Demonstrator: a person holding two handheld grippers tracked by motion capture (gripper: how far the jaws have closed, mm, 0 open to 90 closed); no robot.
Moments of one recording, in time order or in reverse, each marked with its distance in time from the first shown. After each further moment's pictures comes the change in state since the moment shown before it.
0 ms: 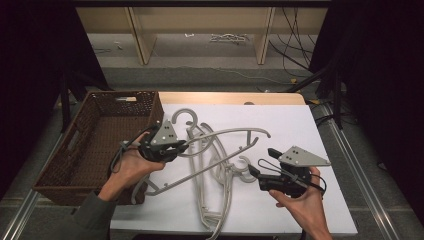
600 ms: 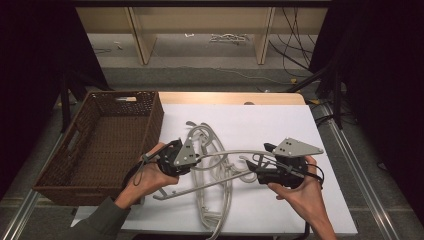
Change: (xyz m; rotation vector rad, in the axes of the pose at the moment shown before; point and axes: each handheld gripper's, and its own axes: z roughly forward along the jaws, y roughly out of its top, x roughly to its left) left arm -0.035 -0.010 0.040 0.075 -0.032 0.166; right arm -0.007 0.017 0.009 0.066 0.023 -0.079
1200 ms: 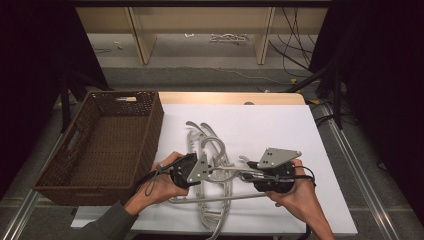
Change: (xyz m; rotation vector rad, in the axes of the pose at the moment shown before) left arm -0.033 0.010 0.019 -0.017 -0.050 0.162; right arm 0.013 -0.008 0.016 0.178 0.169 -0.194
